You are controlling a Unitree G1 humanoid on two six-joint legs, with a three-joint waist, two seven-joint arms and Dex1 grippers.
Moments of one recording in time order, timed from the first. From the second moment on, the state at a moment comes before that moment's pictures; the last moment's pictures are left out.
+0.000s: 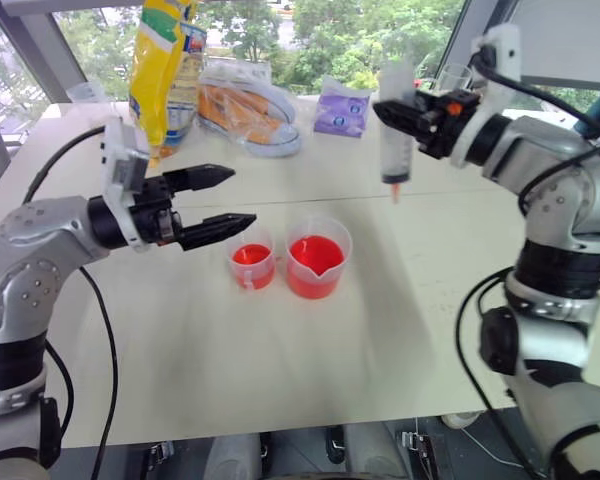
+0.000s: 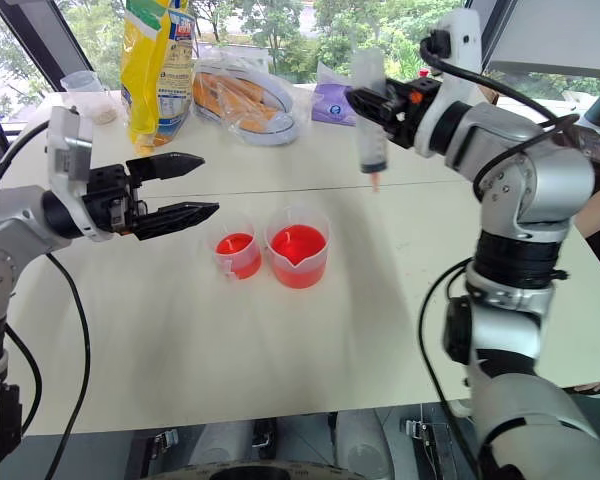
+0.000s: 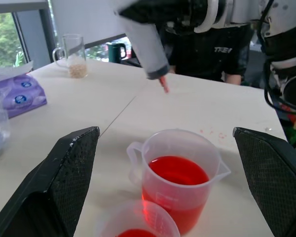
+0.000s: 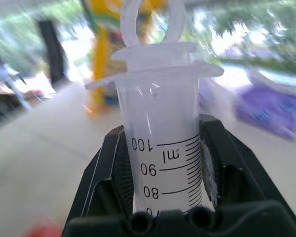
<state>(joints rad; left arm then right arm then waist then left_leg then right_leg) -0.53 0.82 0.21 -0.30 -0.88 0.72 -0.94 -0.99 -0.37 -0.32 -0.16 0.46 1.07 0.58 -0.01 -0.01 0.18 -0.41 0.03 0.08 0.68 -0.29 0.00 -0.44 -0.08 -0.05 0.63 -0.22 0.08</state>
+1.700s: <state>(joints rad) -0.81 0.55 -0.02 -0.12 -0.73 0.75 -0.93 -0.41 -0.24 0.10 -0.27 0.37 0.36 0.66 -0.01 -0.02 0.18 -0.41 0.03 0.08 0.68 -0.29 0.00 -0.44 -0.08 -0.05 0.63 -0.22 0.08</state>
